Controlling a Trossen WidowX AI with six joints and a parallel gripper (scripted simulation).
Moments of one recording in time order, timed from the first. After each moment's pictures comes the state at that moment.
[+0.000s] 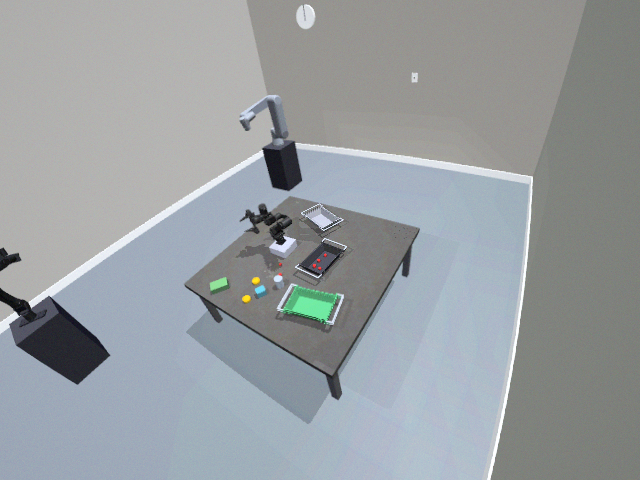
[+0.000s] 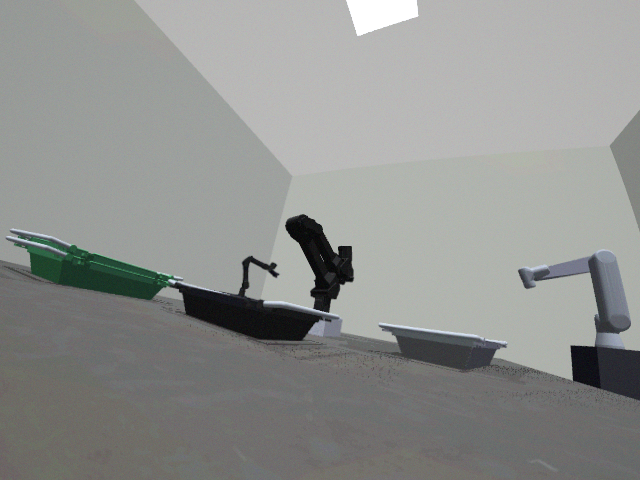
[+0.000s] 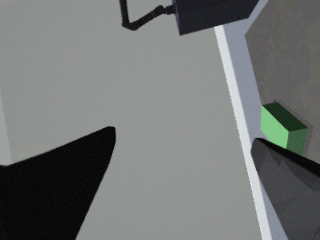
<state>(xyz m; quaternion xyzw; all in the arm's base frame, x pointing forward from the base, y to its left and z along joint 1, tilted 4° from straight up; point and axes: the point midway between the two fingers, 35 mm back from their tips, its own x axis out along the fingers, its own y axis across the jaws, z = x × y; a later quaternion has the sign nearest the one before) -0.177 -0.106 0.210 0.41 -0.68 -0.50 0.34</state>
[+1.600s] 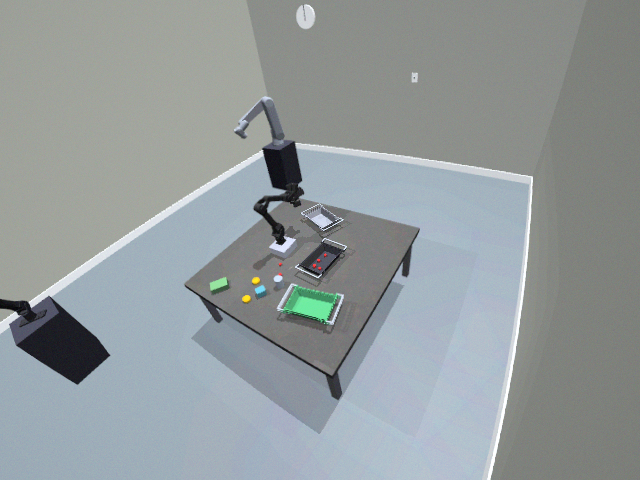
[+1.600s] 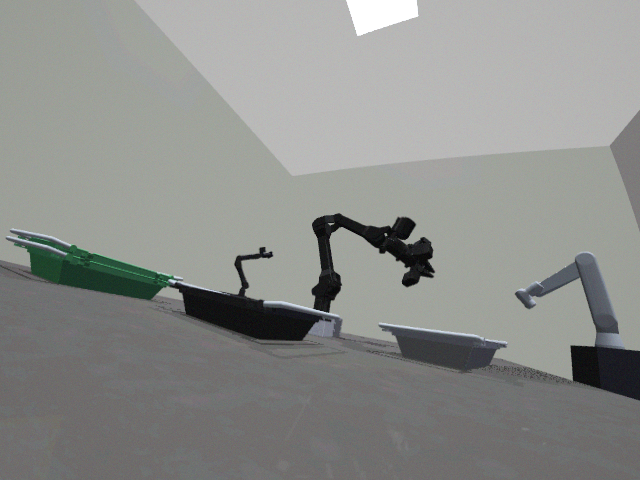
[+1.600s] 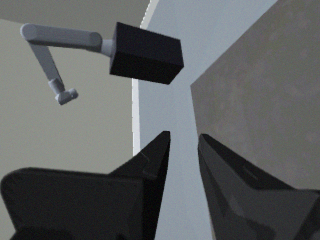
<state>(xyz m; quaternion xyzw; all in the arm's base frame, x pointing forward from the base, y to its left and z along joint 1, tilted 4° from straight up) -0.073 0.345 0.206 -0.15 -0.65 -0.63 -0.41</state>
